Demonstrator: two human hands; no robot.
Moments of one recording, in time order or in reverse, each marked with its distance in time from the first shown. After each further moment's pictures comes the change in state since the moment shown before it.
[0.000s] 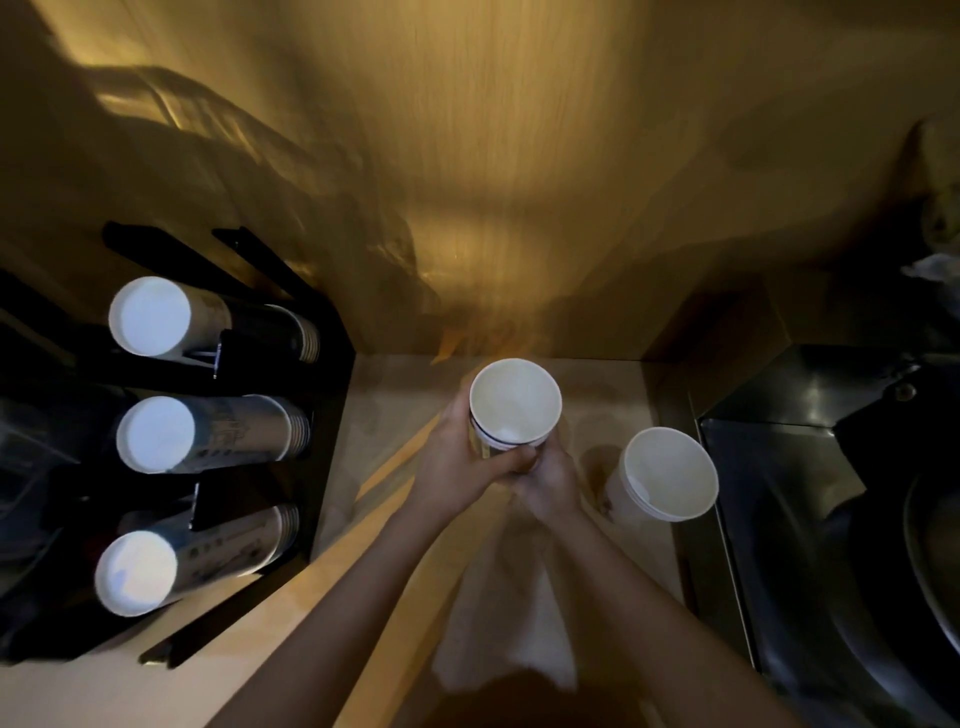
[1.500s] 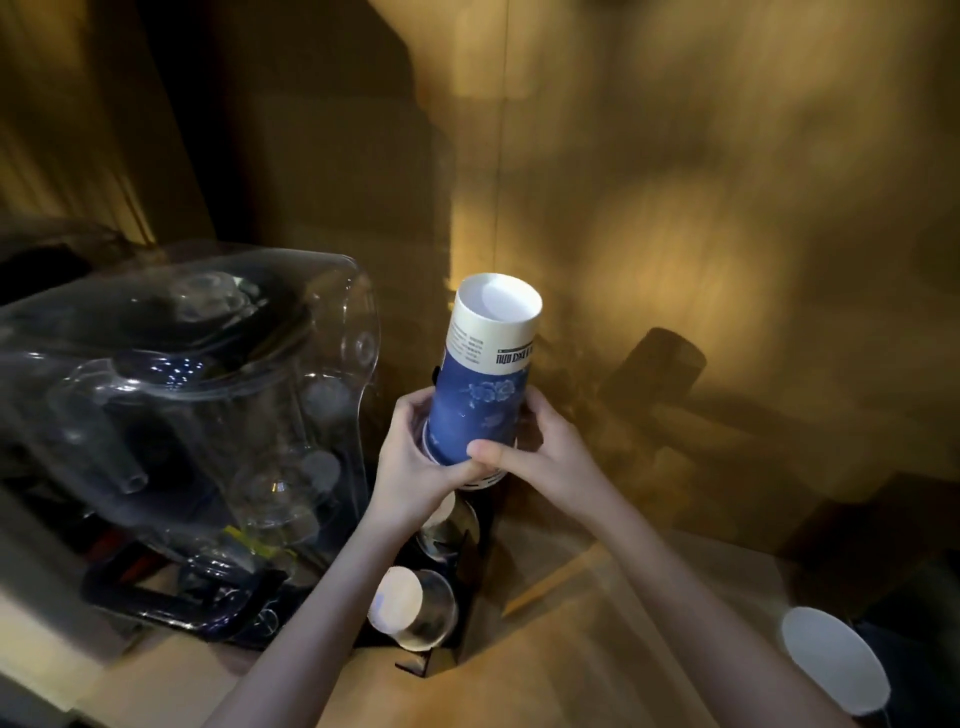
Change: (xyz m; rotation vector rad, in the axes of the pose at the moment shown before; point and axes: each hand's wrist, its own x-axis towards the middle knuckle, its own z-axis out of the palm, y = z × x) left_hand -0.089 0.055 -0.232 -0.216 0.481 0.245; right_hand -0.107 -0.251 0.038 0.155 -0.400 -0.777
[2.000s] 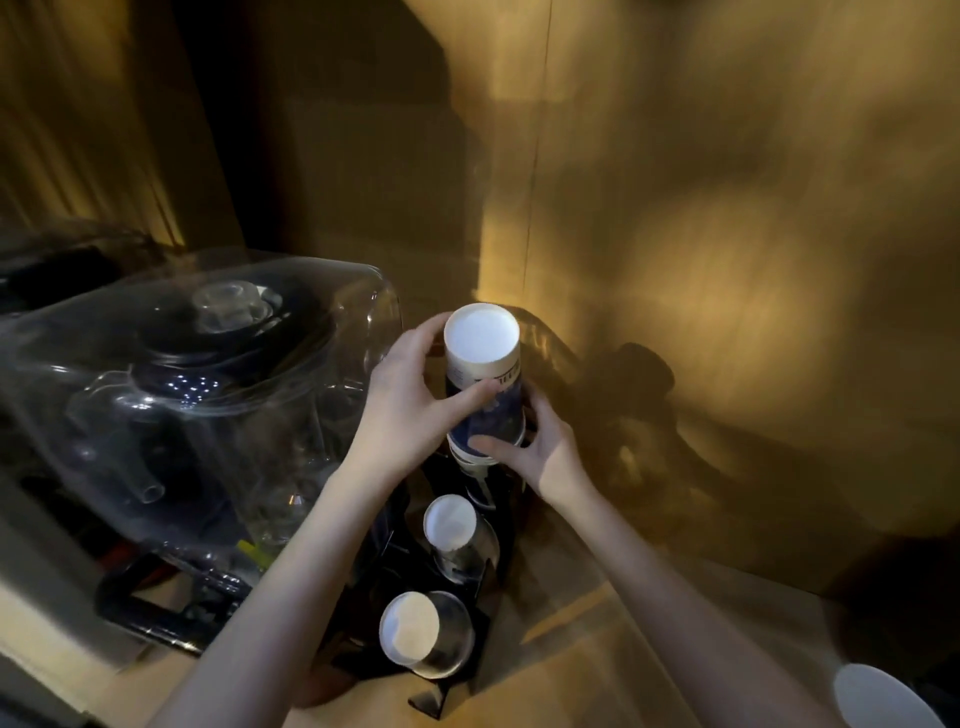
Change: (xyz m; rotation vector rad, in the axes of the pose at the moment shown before) left_hand 0.049 0.055 -0.026 0.466 0.102 0.154; right_hand 0.060 0.027 0.020 -0.032 0.108 -0.023
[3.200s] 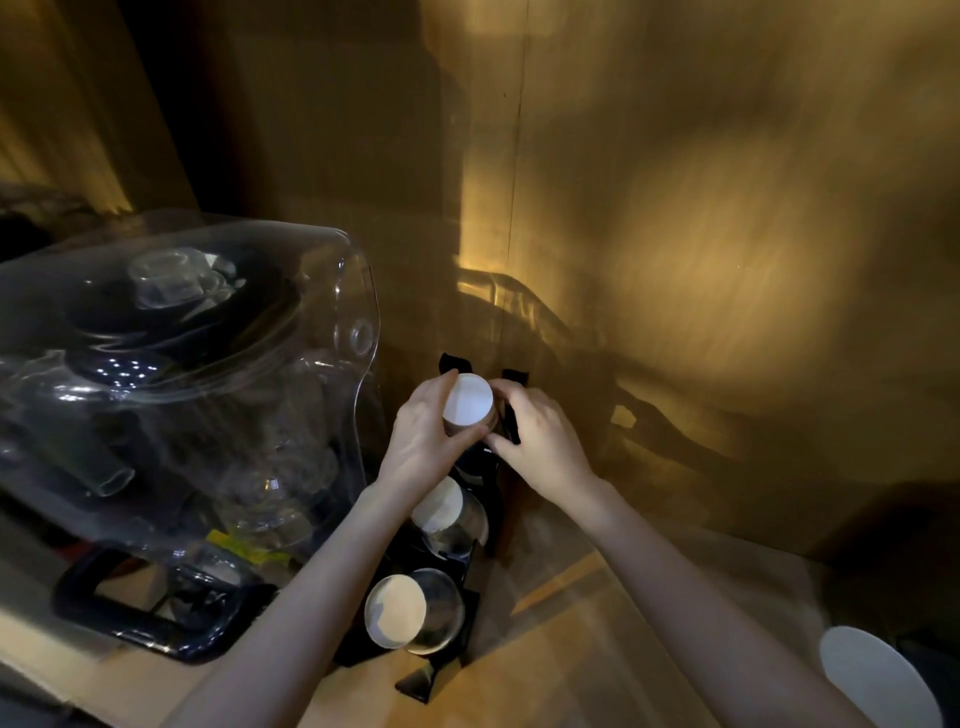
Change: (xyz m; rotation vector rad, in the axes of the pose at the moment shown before) left_hand -0.010 -0.066 0.071 0.163 -0.214 -0.139; right_hand -0.001 0.020 -0.005 -0.631 -0.051 -0.122
